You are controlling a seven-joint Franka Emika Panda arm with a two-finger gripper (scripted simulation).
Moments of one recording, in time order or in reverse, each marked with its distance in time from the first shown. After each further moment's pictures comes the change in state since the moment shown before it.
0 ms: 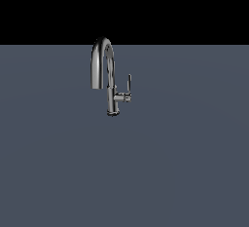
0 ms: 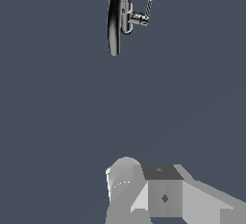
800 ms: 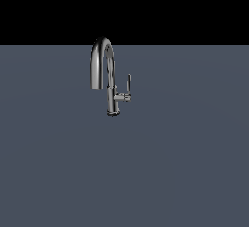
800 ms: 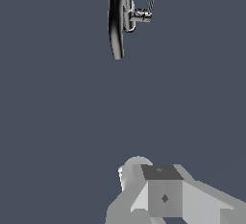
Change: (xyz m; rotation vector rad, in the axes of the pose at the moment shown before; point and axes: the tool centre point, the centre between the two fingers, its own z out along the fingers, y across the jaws) arm 0.026 -0.004 0.003 0.066 -0.052 0.067
